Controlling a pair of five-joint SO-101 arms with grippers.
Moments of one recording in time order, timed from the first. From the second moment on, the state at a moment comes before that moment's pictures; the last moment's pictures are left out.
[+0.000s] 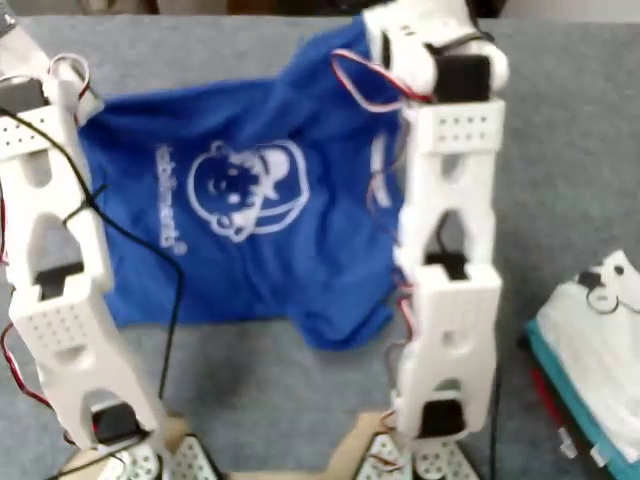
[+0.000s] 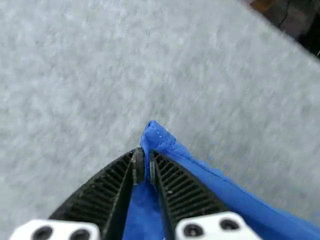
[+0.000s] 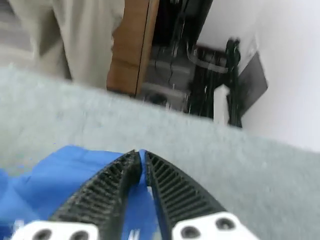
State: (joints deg) left arm -20.7 30.3 -40.5 68.4 9.9; right arm -8.5 37.1 -78.7 82.3 4.2
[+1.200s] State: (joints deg) left arm -21.7 -0.6 3.9 78.3 -1.2; right arm -6.4 -13.5 -2.9 92.5 9.2
